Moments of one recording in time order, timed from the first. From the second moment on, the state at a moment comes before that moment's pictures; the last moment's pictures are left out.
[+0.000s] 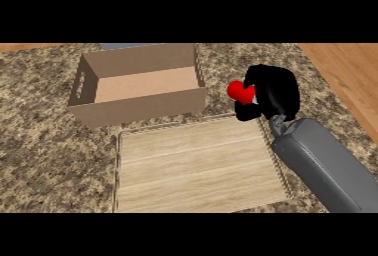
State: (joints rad) left arm 0.80 0.89 -0.29 -1.55 0.36 0.57 0.01; right arm -0.69 -0.38 0.52 -1.35 0.80 -0.07 0.77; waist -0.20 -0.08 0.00
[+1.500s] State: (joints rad) left arm 0.58 0.90 -0.33 -1.53 0.33 0.51 0.01; right arm -1.07 -0.01 0.23 -1.09 1.03 -0.23 1.03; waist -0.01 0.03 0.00
